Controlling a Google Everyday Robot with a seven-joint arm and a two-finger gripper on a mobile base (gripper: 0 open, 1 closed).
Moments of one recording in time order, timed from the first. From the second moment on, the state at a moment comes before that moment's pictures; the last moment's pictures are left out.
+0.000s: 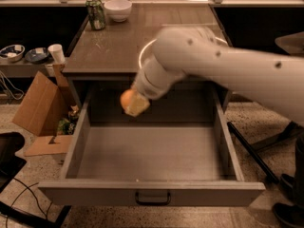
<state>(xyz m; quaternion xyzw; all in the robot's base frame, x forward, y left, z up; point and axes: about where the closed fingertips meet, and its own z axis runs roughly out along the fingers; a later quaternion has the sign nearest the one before) 0.588 0.041 0.790 -0.63 0.71 0.07 0.29</state>
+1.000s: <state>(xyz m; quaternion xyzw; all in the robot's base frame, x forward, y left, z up) 0.749 0.130 0.912 -0.63 0.69 0.01 0.35</state>
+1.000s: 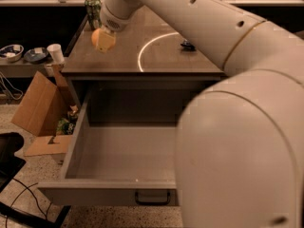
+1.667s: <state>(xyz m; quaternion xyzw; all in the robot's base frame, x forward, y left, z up) 0.821 0.057 0.927 -0.55 0.74 -0.01 0.40</state>
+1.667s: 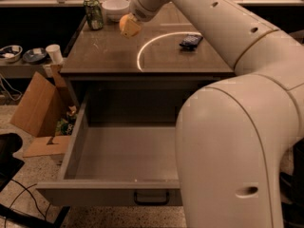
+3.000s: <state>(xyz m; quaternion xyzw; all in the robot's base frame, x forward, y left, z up) 0.847 0.006 0.843 -0.50 0.77 0.05 0.39</state>
